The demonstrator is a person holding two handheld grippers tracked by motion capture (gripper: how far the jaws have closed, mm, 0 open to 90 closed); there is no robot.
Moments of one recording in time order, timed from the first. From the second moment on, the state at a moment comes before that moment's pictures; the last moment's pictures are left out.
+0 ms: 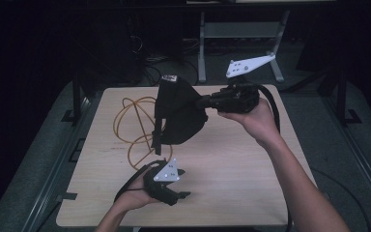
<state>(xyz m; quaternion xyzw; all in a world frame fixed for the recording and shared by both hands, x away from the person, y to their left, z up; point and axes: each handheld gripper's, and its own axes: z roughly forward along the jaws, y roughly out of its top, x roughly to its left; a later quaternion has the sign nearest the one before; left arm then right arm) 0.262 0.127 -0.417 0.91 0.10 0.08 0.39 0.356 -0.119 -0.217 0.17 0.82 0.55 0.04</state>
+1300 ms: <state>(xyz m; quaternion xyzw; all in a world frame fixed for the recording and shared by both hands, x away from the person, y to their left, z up) 0.267 0.127 -0.417 0.91 0.08 0.08 0.39 0.412 0.018 -0.200 0.12 0.84 0.52 -0.03</state>
